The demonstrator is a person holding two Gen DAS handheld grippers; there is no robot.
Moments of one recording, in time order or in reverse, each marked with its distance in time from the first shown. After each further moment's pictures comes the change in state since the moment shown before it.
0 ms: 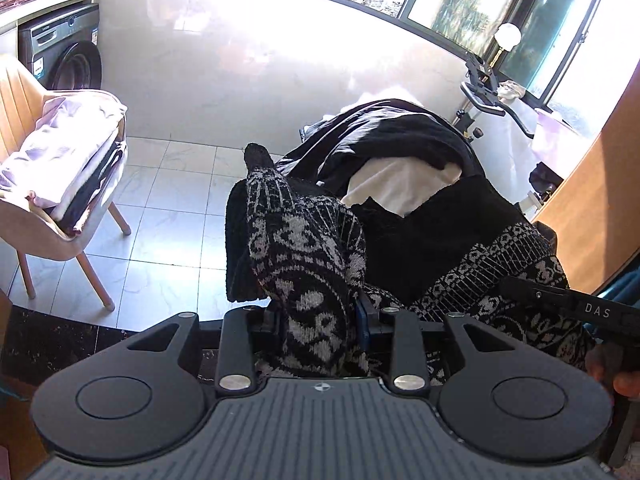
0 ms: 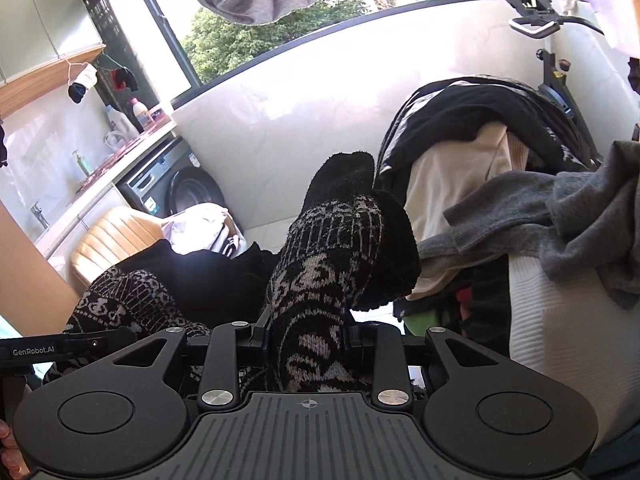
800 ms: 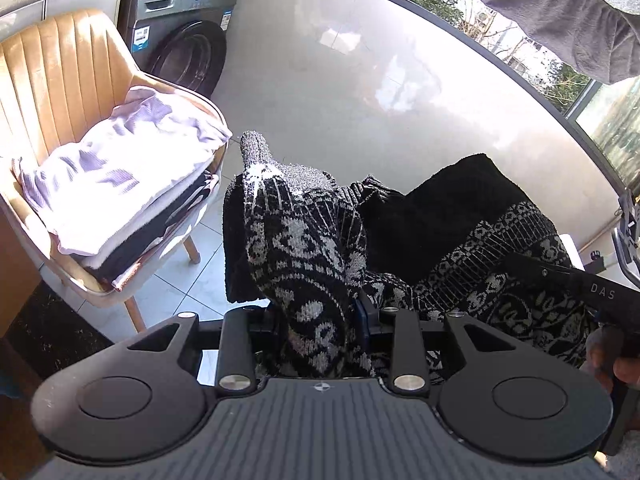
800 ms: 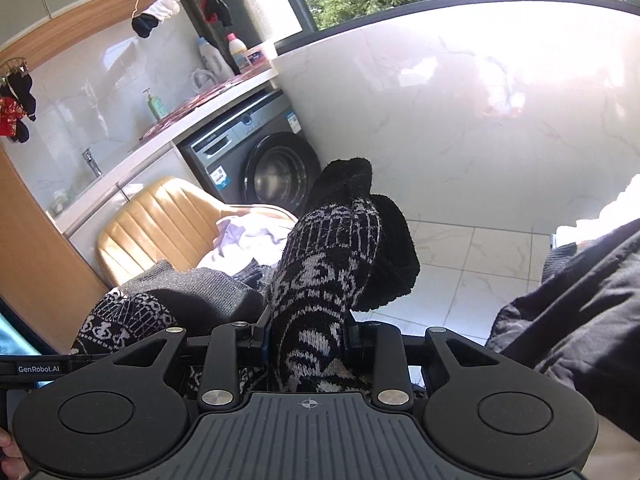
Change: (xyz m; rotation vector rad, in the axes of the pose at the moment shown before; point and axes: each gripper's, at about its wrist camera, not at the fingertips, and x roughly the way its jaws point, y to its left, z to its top) left arm 0.164 0.161 0.213 -0.409 -0.118 0.266; right arm 0.389 0.061 0.301 -0.304 0.188 0.327
